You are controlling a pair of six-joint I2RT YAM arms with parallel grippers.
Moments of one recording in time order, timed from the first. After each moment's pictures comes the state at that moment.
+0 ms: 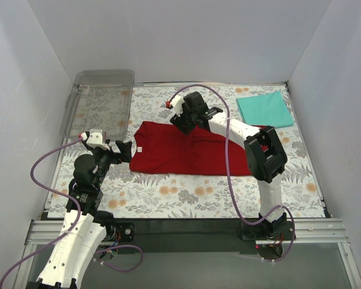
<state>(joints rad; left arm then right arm) -0.18 0.49 0.47 -0.06 0.03 -0.16 0.65 2.03 1.60 -0.31 -0.14 -0.39</state>
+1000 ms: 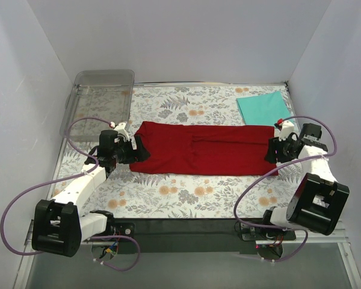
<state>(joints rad) -0.18 1.15 0.60 -0.13 0.33 -0.35 -0.34 1.33 0.84 -0.57 -0.53 -0.51</state>
